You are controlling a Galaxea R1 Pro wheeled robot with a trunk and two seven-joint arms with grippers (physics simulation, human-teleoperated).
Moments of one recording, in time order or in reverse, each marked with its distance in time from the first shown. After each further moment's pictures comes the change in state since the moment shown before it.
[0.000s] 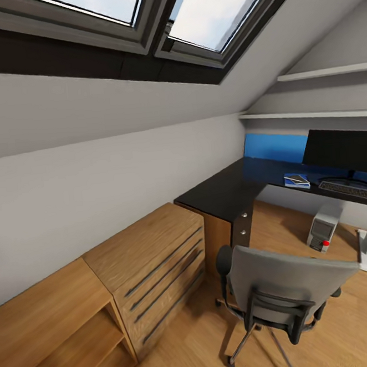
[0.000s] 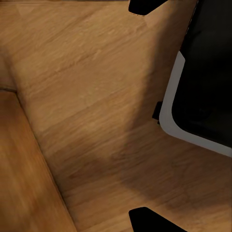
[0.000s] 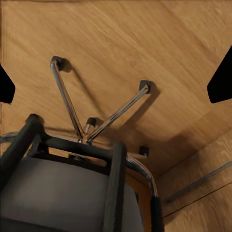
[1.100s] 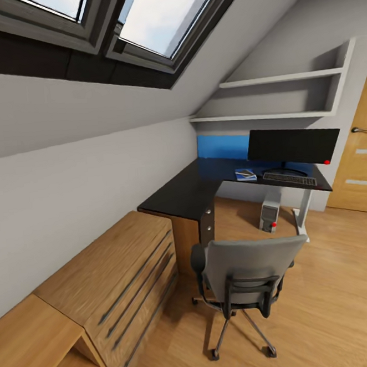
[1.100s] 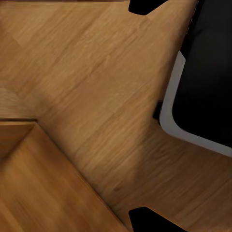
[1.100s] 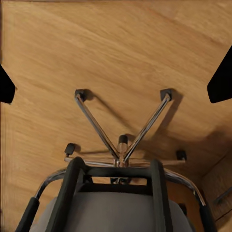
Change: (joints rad) left arm 0.000 0.000 -0.001 0.000 0.000 -0.002 0.000; right arm 0.000 0.001 0.000 0.000 0.000 0.000 0.000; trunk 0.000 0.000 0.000
